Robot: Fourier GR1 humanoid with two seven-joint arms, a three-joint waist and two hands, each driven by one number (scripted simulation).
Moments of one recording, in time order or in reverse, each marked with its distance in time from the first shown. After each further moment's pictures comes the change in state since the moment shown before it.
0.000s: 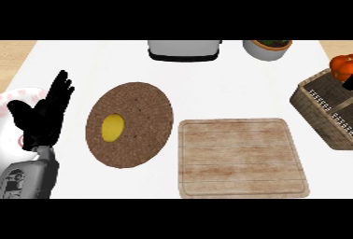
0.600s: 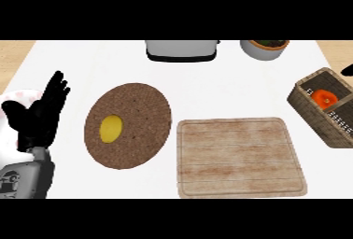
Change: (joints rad) left arm 0.008 0.014 0.014 -0.006 0.005 -0.005 0.009; right arm 0.022 0.008 -0.085 -0.125 -0.078 -0.144 0.051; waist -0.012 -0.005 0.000
